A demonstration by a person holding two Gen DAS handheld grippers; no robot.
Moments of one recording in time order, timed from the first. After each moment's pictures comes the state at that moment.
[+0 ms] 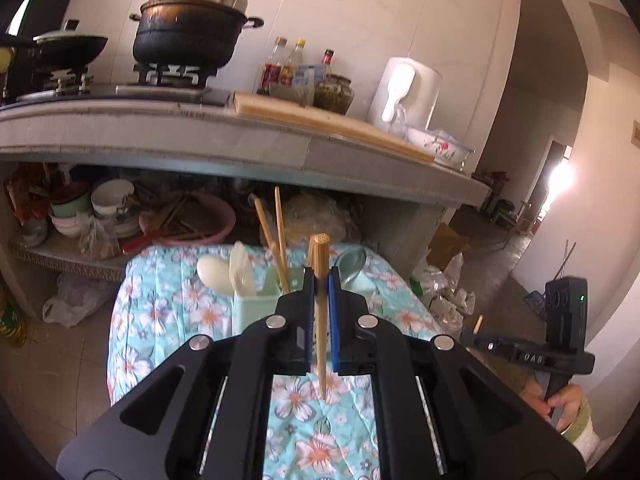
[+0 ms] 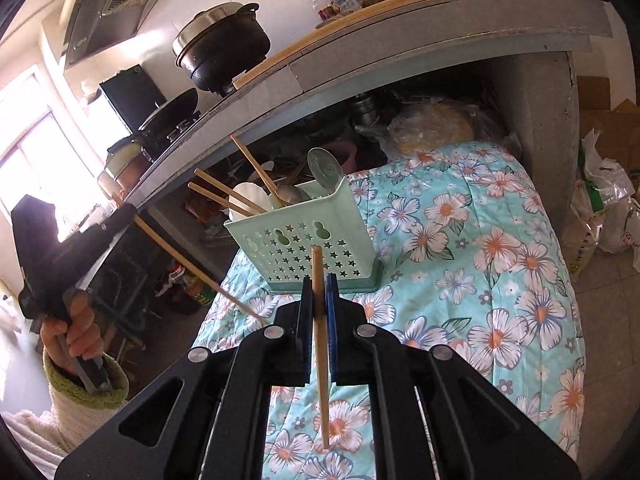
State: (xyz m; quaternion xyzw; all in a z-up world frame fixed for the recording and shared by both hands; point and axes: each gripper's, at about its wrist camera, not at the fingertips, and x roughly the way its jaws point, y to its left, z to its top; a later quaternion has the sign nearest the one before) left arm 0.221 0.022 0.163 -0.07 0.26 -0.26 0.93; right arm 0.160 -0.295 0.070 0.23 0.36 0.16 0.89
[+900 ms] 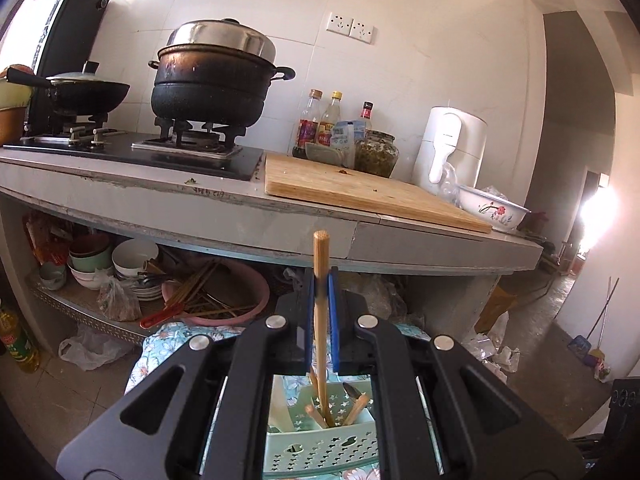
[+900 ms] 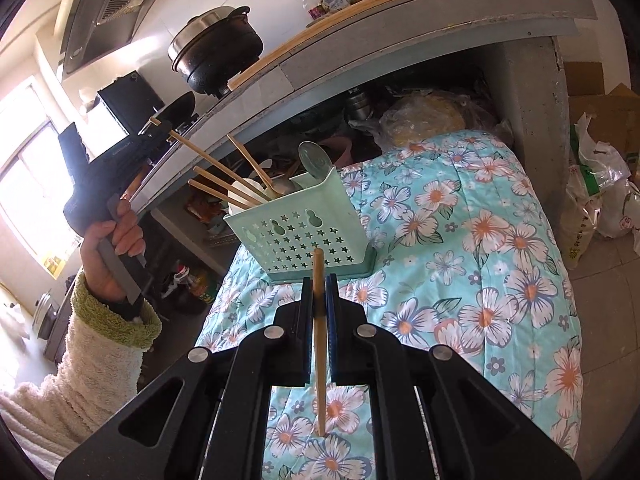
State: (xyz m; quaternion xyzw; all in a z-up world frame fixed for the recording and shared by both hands) left arm 0.313 -0.007 0.171 -0.08 0.19 -0.18 0.96; right arm 0.142 -0.309 0.066 0.25 0.37 0.16 0.88
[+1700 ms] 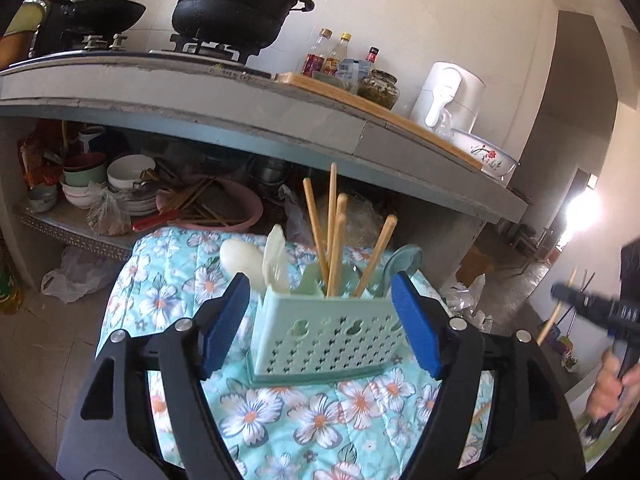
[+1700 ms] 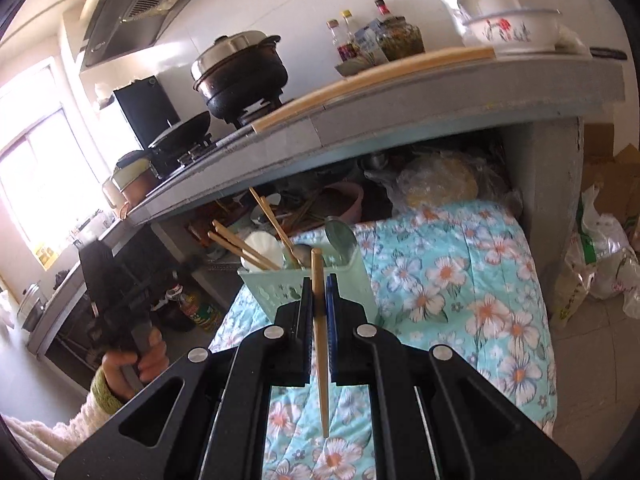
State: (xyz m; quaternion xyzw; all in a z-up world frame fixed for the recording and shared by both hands) left arm 0.254 0.033 0.078 -0.11 0.28 -0.20 0.93; right arm 0.182 -0.296 0.139 0.19 0.30 0.16 0.92
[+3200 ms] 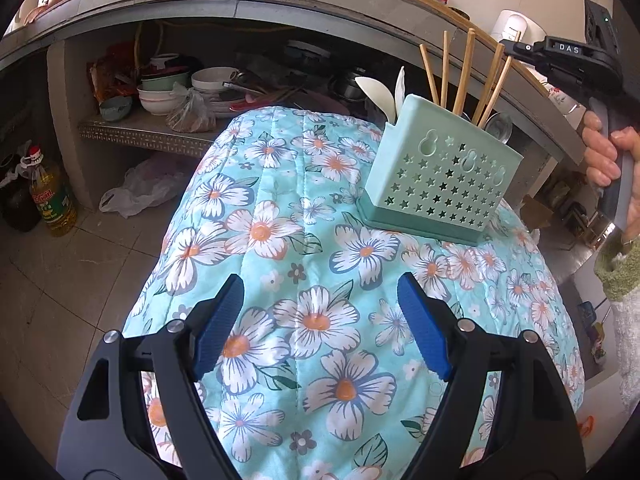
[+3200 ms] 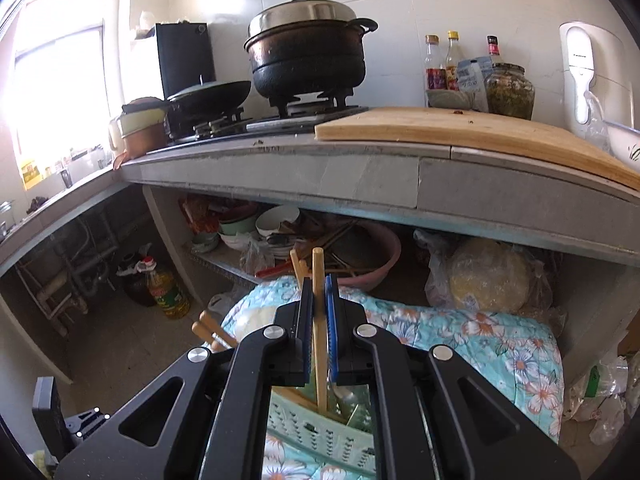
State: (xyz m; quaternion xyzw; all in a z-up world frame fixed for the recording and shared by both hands) left arm 0.178 0.097 -0.022 -0.09 0.38 -0.10 0.91; right arm 0.322 -0.170 0.144 0.04 0.28 0.20 0.94
